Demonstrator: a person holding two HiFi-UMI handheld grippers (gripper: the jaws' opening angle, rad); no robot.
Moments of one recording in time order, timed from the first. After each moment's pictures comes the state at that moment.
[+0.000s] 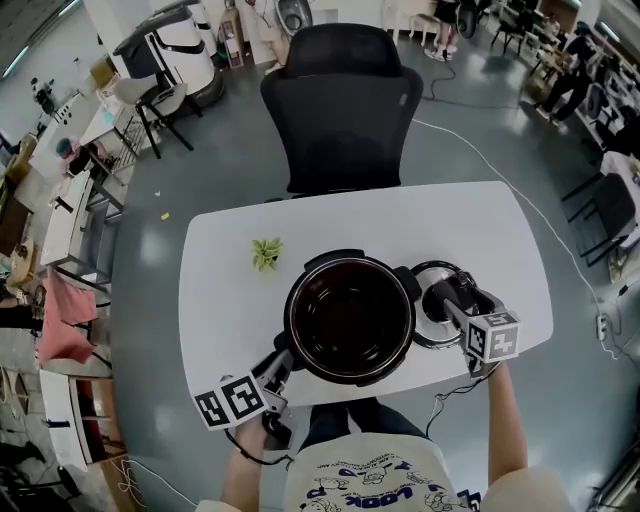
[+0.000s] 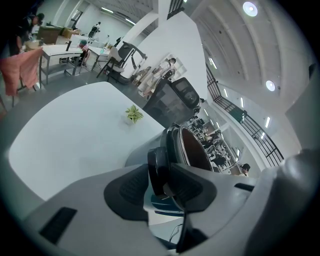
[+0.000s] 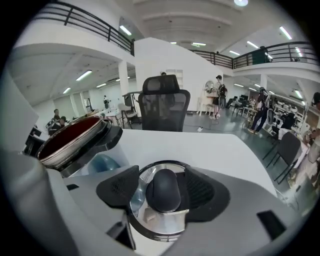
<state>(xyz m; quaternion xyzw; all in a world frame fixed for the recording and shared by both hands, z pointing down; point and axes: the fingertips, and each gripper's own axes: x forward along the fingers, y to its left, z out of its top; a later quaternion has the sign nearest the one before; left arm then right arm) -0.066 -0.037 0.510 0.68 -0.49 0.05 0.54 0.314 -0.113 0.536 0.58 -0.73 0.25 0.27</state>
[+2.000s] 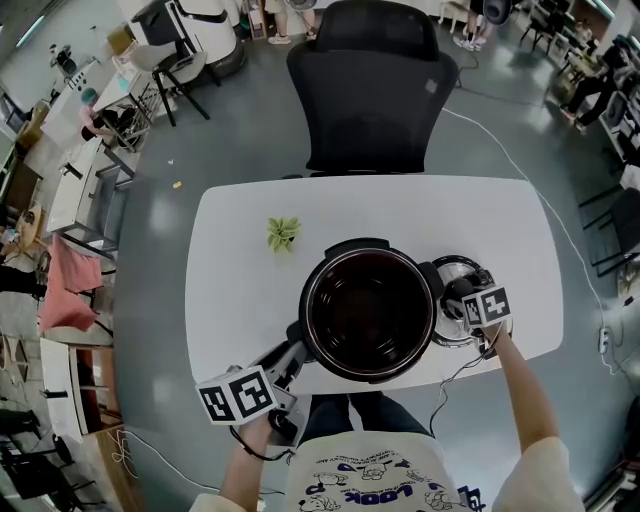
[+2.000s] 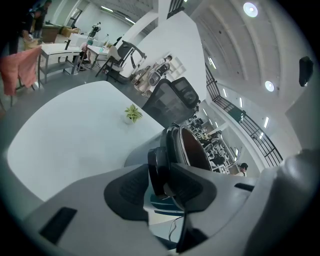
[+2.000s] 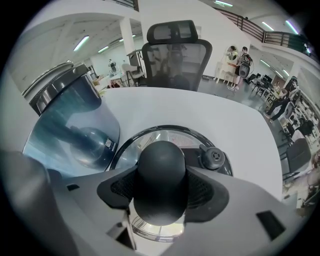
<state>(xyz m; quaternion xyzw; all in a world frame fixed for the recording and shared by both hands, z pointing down) -0.067 -0.044 0.511 0.69 -0.48 0.05 0.55 0.311 -0.141 0.642 0.46 -0.68 0.34 0.45</state>
